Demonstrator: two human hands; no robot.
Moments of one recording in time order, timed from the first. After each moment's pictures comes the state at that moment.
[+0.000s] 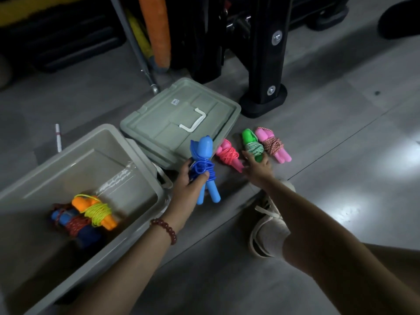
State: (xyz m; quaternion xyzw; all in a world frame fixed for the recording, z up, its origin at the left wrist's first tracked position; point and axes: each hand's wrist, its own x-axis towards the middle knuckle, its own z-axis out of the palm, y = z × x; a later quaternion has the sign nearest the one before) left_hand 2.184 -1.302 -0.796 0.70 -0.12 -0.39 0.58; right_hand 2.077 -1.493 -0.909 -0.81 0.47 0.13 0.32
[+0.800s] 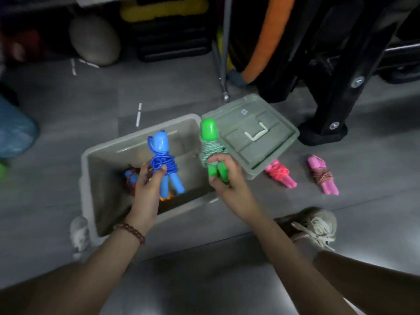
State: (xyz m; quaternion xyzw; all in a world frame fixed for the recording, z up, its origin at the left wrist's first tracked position) left_hand 2.259 -1.128 -0.739 0.67 0.03 -0.19 0.72; right_hand 2.160 -1.284 -0.741 -0.78 0.14 -0.15 0.58
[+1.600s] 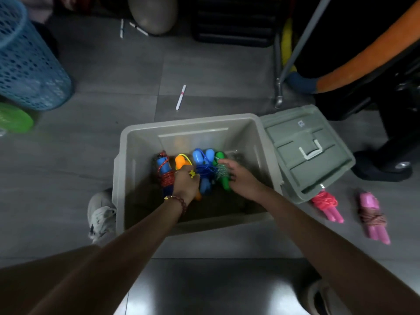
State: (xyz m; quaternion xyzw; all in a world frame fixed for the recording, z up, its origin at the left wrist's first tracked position) left_hand 2.341 -1.092 -0.871 0.88 0.06 -0.20 0.44; right_hand 2.300 -1.256 -0.858 -0.82 0.11 0.19 0.53
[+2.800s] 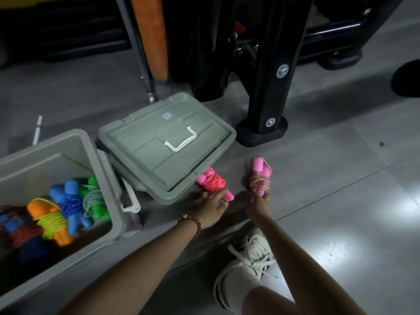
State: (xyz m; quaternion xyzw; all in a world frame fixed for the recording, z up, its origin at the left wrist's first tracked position) left_hand 2.160 -1.414 -0.925 0.80 -0.32 -0.43 0.25; right_hand 2.053 -1.537 -0.930 -0.78 0.51 0.13 0.34
